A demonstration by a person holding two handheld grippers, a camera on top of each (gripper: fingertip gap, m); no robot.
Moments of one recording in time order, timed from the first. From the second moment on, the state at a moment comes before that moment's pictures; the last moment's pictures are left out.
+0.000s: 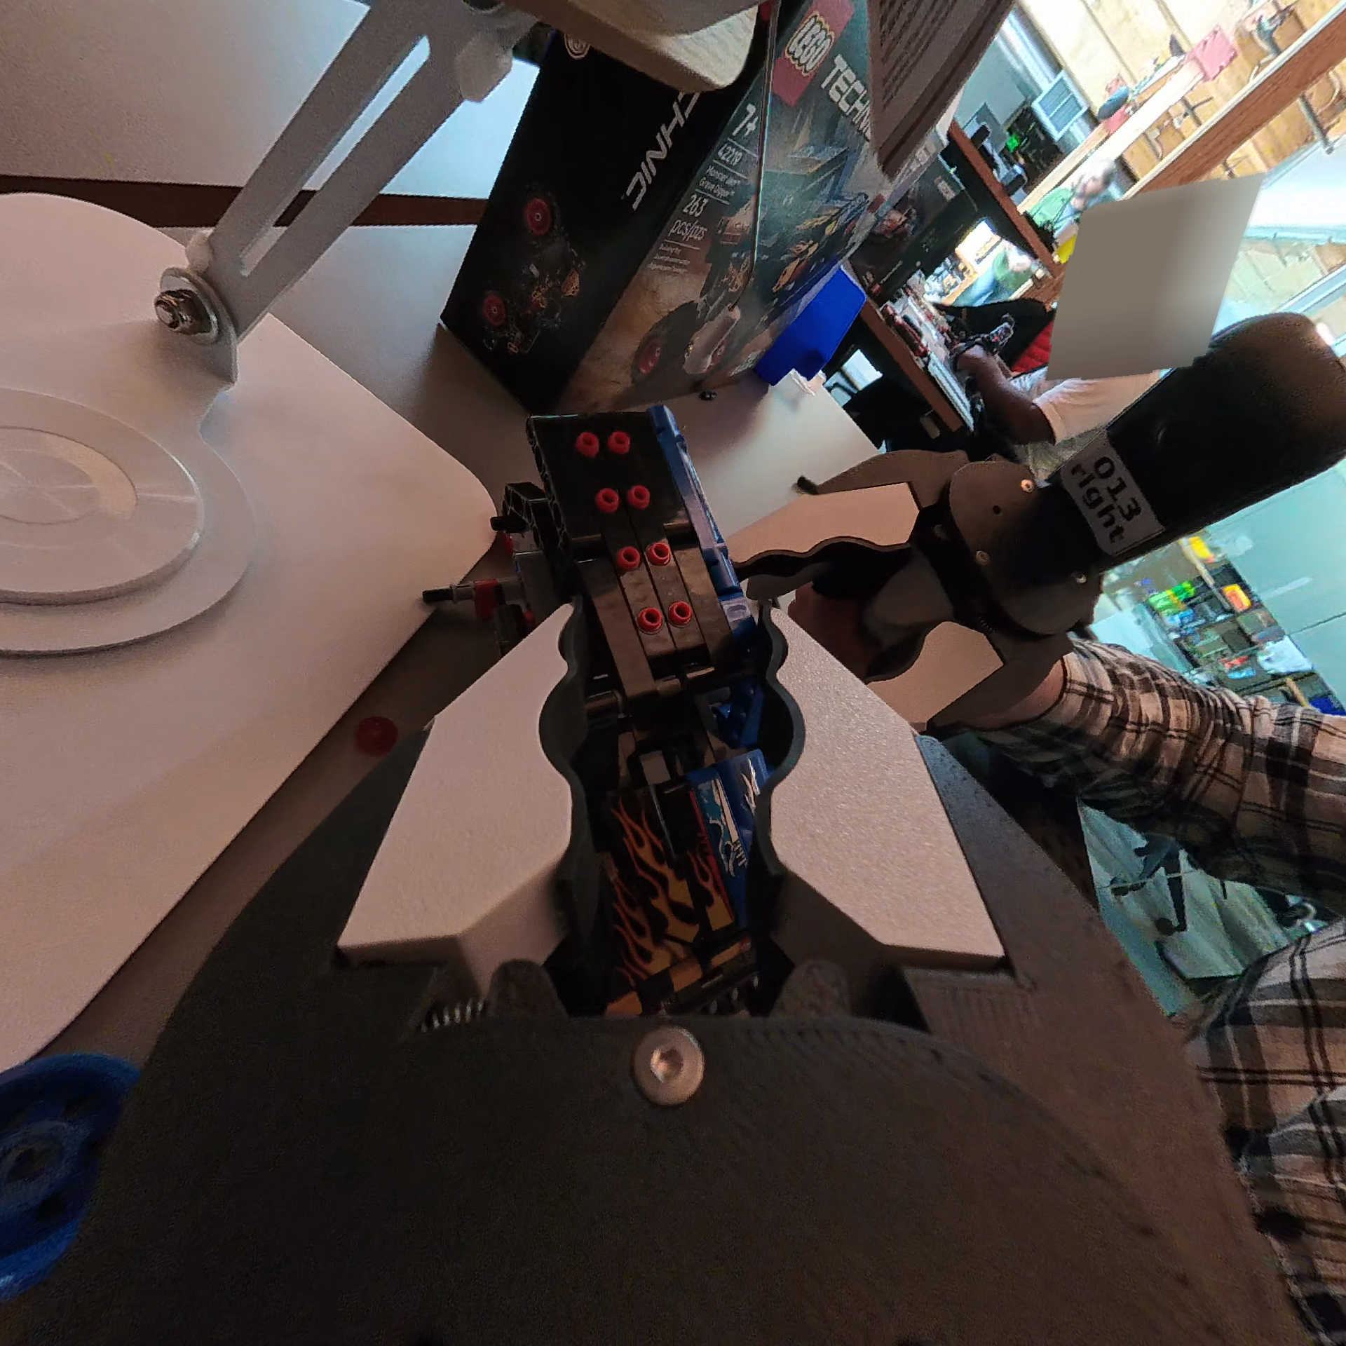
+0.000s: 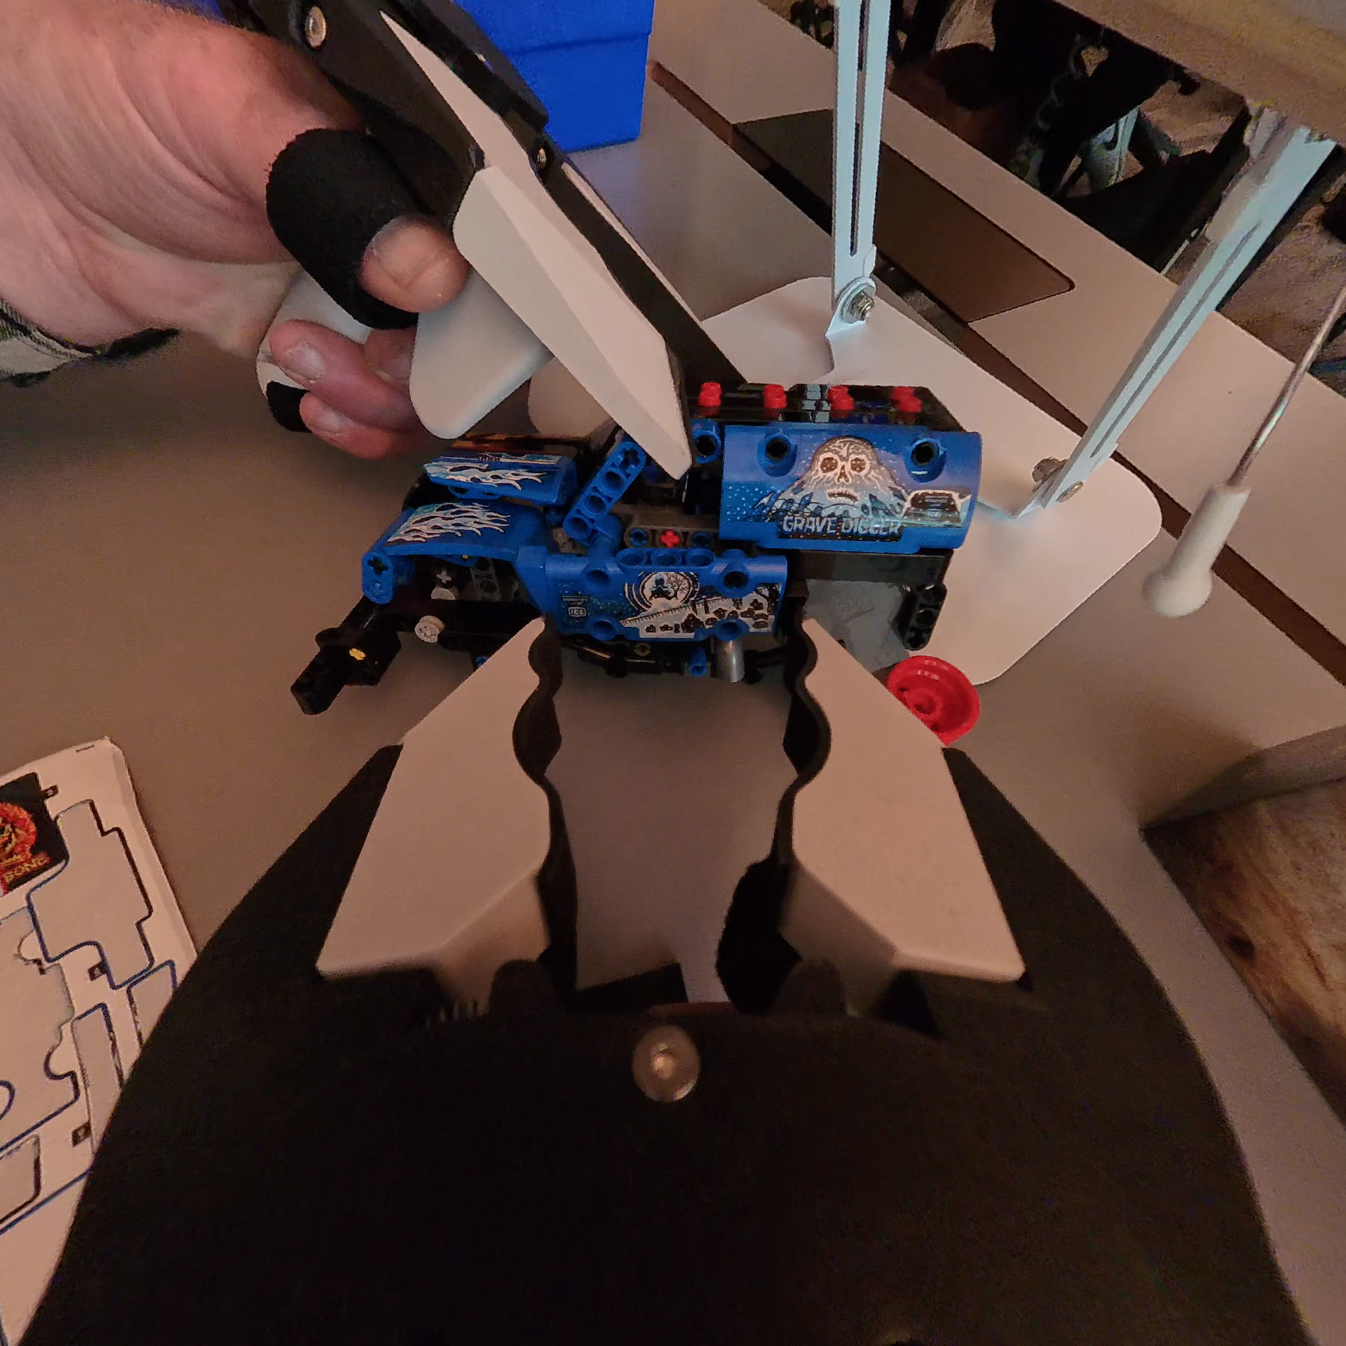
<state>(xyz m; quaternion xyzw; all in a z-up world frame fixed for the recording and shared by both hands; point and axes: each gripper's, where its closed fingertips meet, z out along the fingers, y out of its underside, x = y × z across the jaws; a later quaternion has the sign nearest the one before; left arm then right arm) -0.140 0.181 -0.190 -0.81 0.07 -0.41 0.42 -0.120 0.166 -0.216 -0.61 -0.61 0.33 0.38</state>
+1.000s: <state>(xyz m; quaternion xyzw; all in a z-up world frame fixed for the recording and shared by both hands) -0.120 0.175 -0.208 -0.86 0.24 -0.12 0.43 -0.114 0.164 -0.239 -0.64 -0.66 0.26 0.30</state>
